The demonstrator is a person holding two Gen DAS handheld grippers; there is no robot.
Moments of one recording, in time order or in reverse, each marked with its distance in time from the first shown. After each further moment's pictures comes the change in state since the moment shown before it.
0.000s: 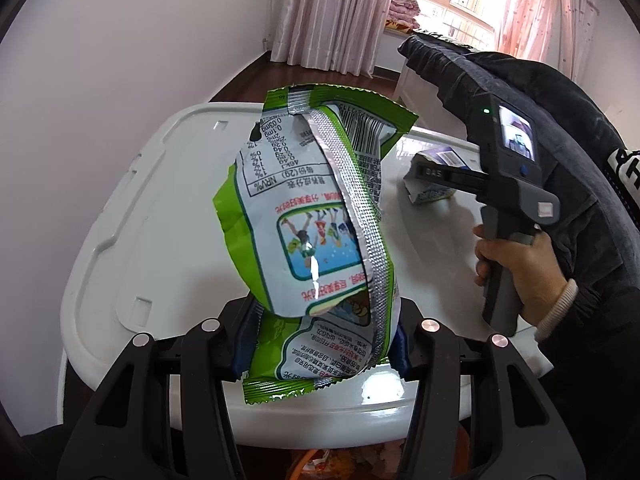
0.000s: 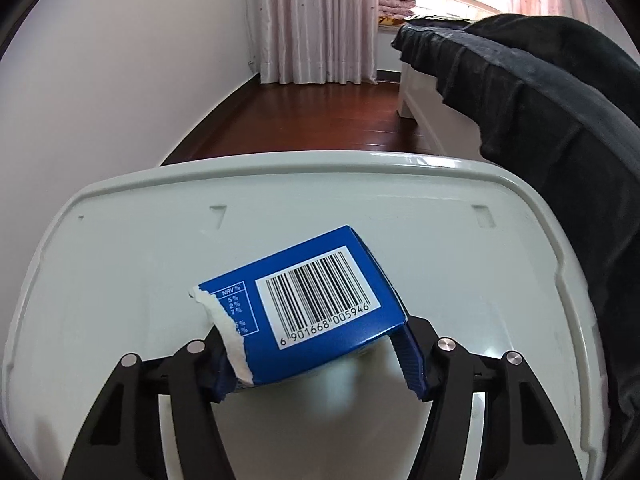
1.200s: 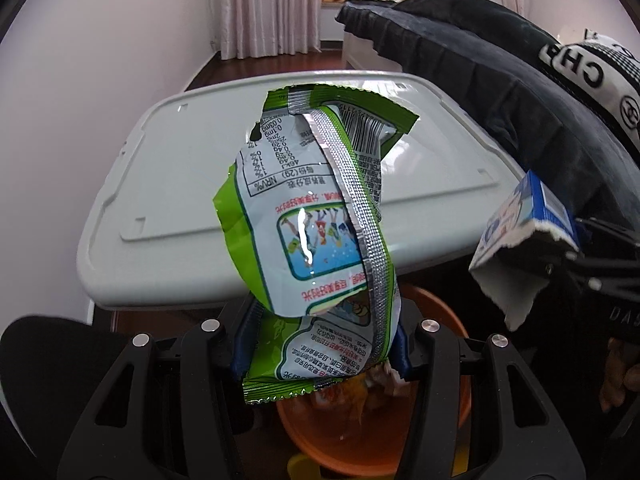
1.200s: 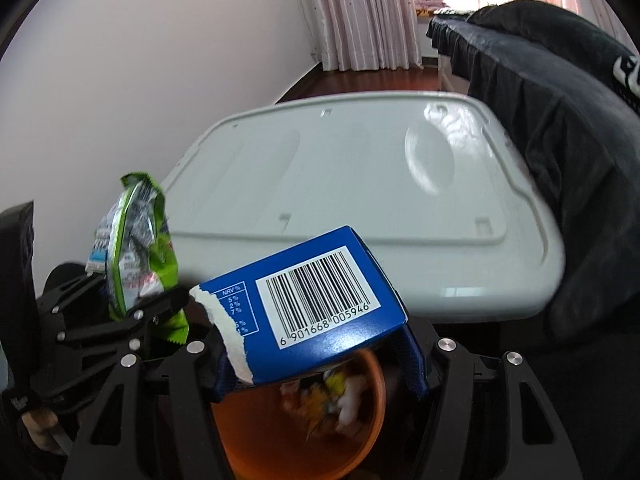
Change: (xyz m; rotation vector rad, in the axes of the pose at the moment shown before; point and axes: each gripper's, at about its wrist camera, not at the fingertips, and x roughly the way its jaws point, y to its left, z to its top) left arm -0.069 -0.041 -0.095 0.243 0.082 -0.038; right arm -0.252 -0.020 -0.215 -0.045 0.071 0.241
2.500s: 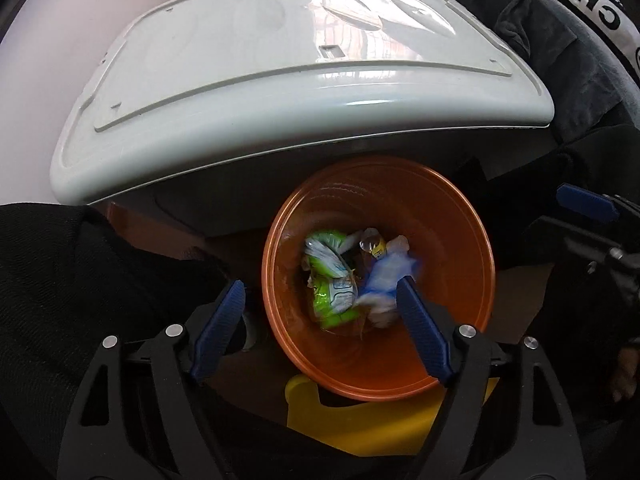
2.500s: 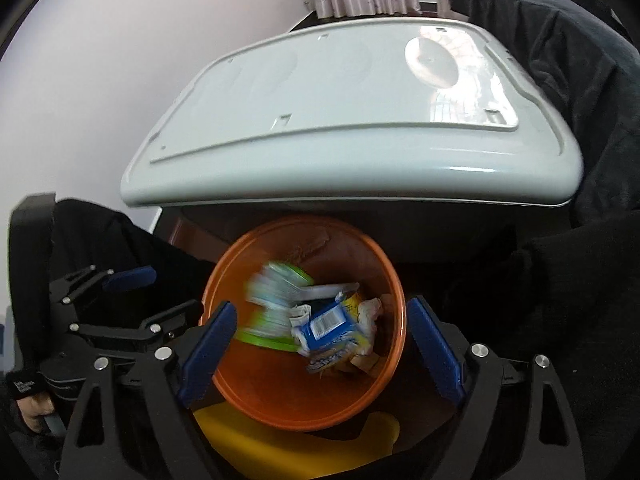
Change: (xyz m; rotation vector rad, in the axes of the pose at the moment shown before) left arm 0.038 -0.005 -0.053 -0.003 0.300 -0.007; right arm 0.029 0.002 -0.044 0.064 0.157 0.020
